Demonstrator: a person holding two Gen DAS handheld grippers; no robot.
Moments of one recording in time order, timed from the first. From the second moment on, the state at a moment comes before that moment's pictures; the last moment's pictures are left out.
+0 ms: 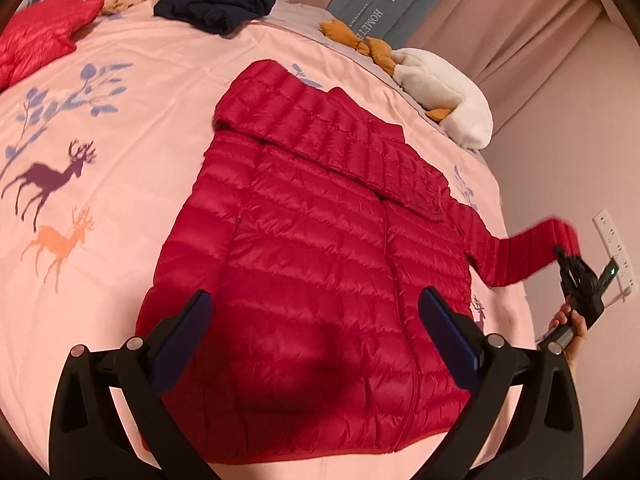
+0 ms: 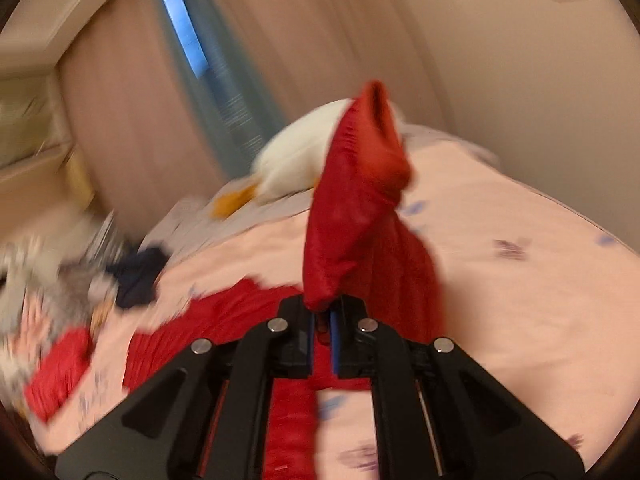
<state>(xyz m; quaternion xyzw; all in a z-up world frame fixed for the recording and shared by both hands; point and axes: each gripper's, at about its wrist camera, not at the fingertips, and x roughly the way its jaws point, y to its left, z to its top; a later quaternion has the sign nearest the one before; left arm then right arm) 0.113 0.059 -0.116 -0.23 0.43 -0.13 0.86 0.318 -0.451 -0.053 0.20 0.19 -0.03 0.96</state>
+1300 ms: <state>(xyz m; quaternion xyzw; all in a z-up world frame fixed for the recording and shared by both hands) 0.252 -0.027 -0.176 -0.39 0.50 -0.27 0.73 0.228 -0.316 -0.127 0.15 0.26 0.13 0.94</state>
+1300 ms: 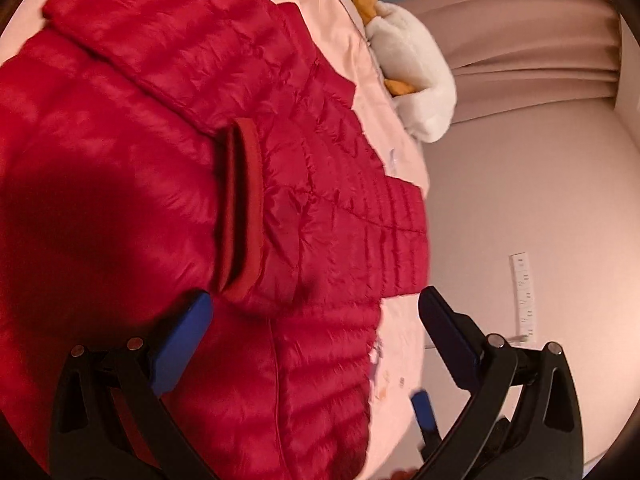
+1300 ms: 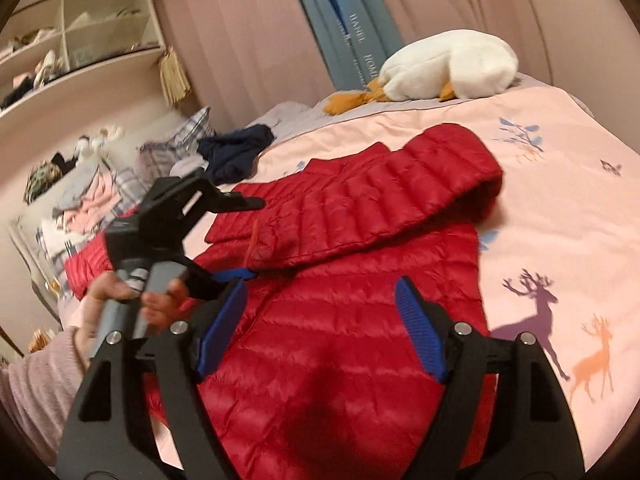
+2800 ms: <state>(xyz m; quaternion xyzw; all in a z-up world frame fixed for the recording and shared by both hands) 0.320 0.074 -0.128 -0.22 0.45 -0.05 0.86 0.219 -0.347 -0.140 0.16 0.28 0.09 0.94</state>
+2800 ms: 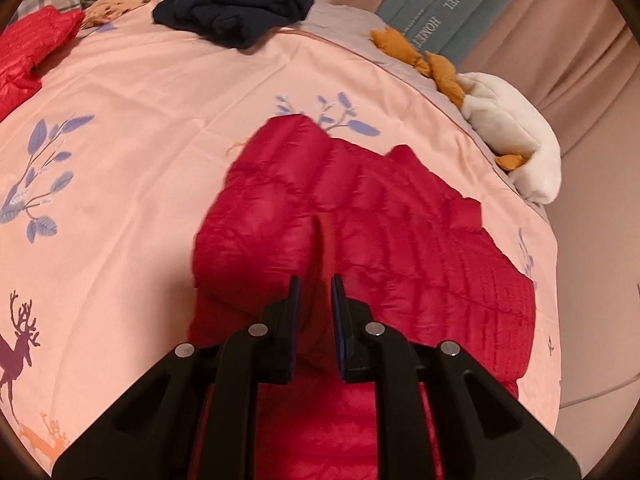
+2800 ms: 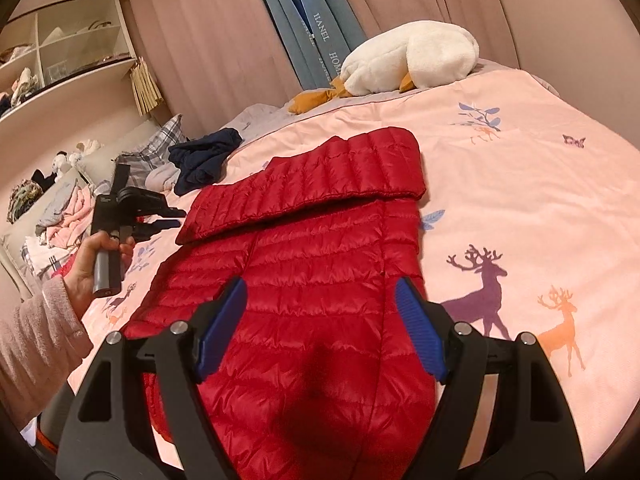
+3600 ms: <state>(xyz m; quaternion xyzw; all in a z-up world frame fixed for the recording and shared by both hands) 0.328 -0.026 -0.149 -0.05 0.46 -0.15 0.88 0.492 -0.370 -0.131 0.10 0.37 0.00 0.92</state>
